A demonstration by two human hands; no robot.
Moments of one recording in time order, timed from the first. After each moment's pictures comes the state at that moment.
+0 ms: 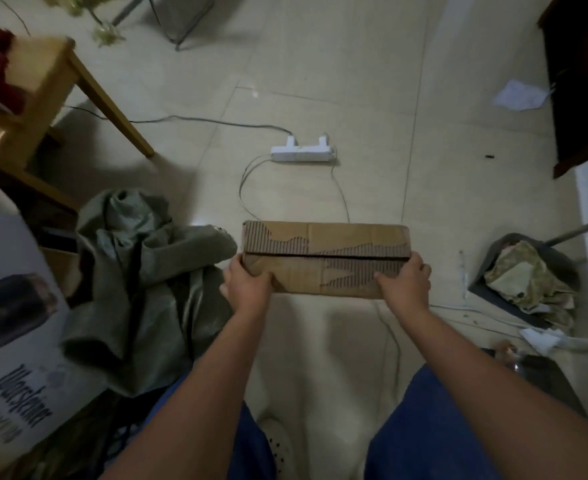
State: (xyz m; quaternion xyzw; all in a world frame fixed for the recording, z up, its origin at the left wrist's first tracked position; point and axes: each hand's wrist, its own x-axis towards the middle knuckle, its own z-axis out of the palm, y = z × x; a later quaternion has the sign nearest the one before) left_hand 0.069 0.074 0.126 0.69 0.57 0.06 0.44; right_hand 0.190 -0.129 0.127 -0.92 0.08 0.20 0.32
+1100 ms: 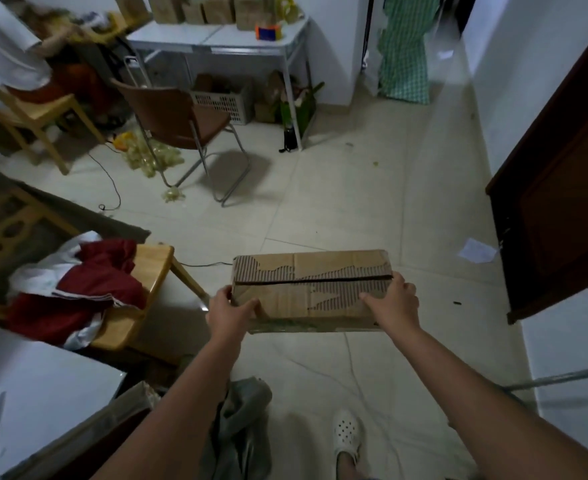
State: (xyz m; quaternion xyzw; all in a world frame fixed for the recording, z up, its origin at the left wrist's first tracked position) left_hand 0.208 0.243 0.585 0.65 0.50 0.10 0.56; right_hand 0.357 0.020 0.611 -0.92 0.01 0.20 0.34
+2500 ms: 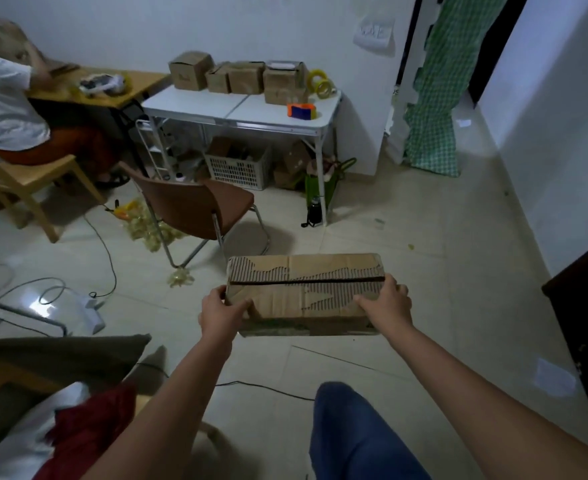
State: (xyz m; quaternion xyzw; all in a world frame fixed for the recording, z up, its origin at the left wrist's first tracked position) left_hand 0.533 0.703 0.631 0.67 0.47 0.15 0.55; right_hand 0.682 0.466 0.675 -0.92 -0.02 0.18 0.34
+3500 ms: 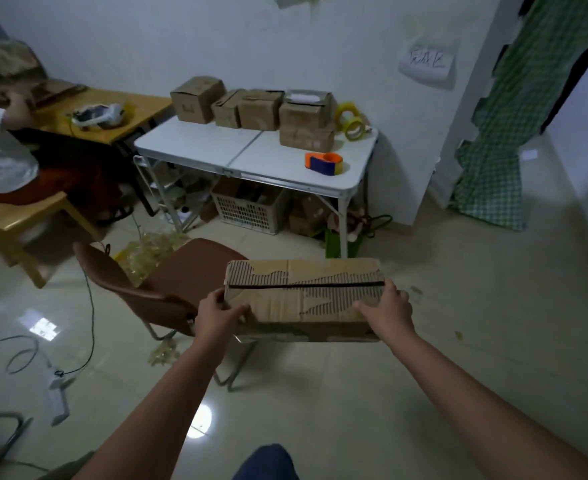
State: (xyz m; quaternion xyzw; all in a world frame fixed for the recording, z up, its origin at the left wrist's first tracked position) left_hand 0.957 0.960 0.636 0.65 0.50 0.15 0.56; right_hand 1.137 0.729 0.666 -0.92 -0.07 0.21 0.32
